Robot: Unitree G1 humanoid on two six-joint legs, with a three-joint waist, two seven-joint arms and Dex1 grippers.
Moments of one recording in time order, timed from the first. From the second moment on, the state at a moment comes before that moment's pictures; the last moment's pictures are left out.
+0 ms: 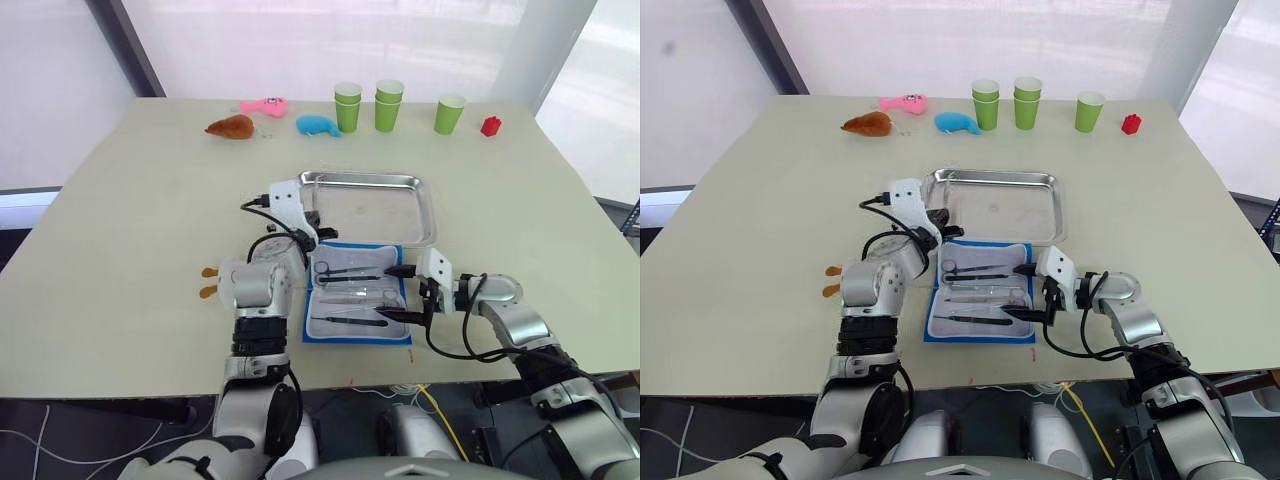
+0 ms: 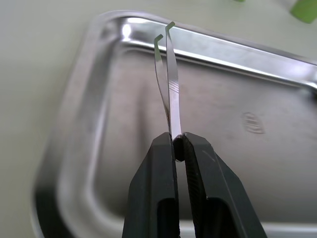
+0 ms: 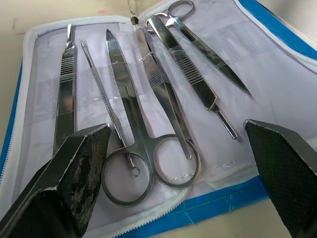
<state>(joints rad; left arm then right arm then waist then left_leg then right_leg) -0.58 0.00 0.19 0.09 -0.19 0.77 0.05 -0.38 -0.38 0.25 0.35 0.15 0.06 1.13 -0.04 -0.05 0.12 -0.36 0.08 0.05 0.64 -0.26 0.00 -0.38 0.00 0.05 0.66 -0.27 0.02</state>
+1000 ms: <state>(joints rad) -0.59 0.01 0.19 0.13 -0.20 0.82 0.07 -0.38 -0.38 0.25 0.35 0.15 0.06 1.13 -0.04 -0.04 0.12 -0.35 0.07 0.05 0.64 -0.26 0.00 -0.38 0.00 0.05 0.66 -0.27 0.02</state>
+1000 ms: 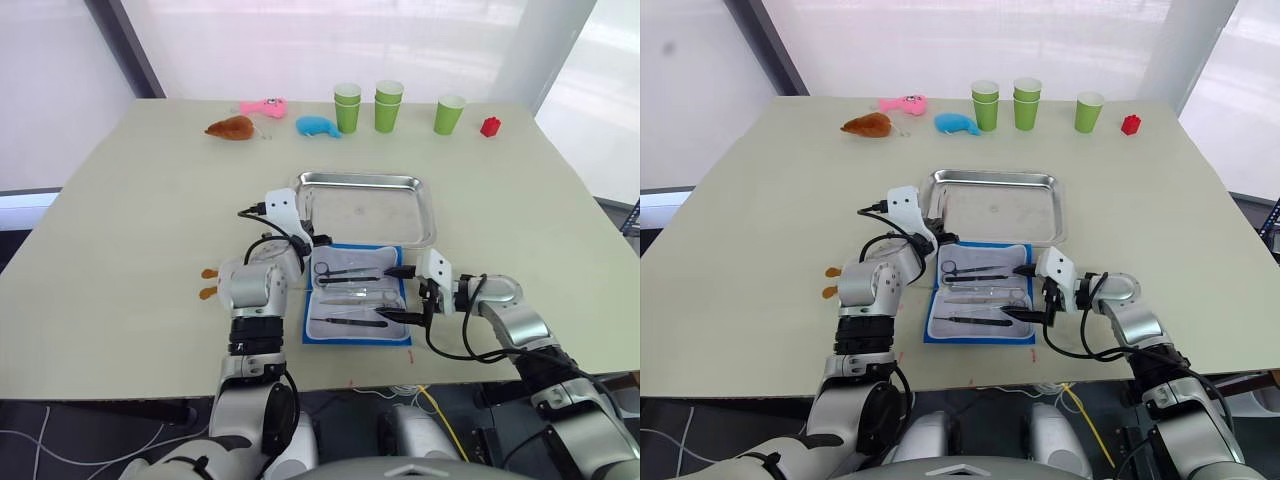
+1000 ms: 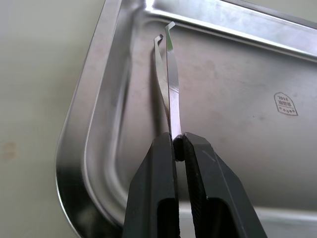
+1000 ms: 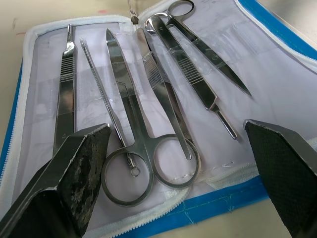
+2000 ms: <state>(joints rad) -0.61 0.05 0.15 0.11 -0.18 0.82 0.04 -0.38 -0.38 0.25 0.35 0.15 0.06 1.13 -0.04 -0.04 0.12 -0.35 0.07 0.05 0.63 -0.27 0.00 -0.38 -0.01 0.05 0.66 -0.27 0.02</state>
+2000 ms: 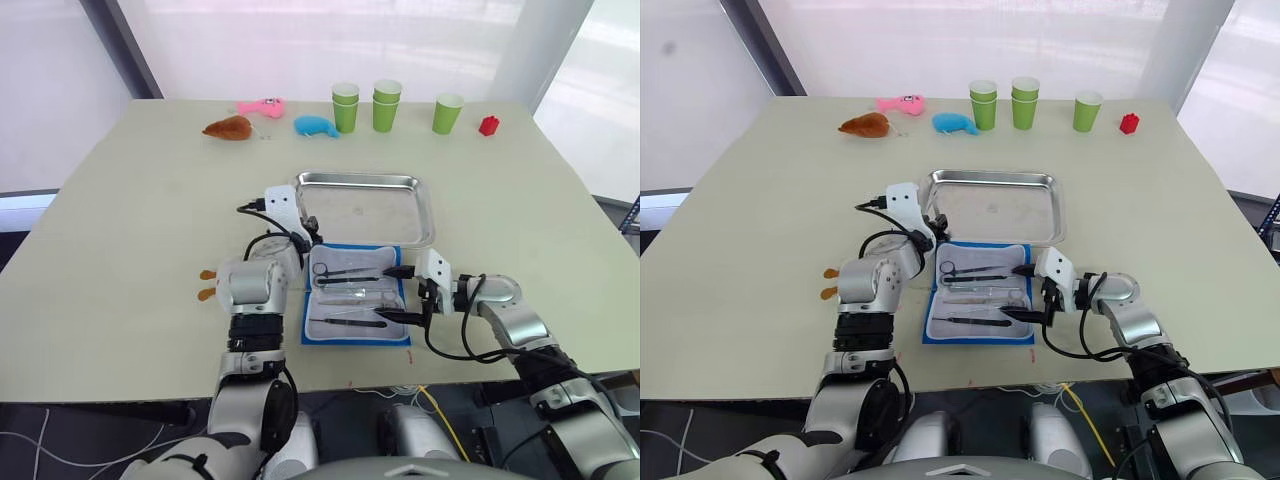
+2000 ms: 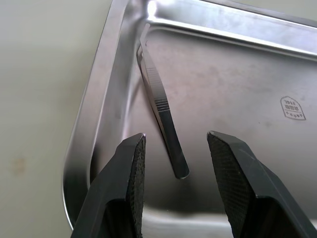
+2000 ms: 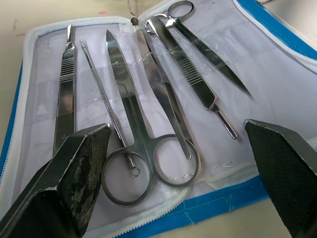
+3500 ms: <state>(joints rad) -0.58 0.97 -0.11 0.17 -0.67 0.27 -1.56 -0.38 -0.33 0.25 0.40 0.16 -0.10 1.17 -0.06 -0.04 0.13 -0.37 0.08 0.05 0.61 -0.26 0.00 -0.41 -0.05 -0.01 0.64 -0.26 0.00</state>
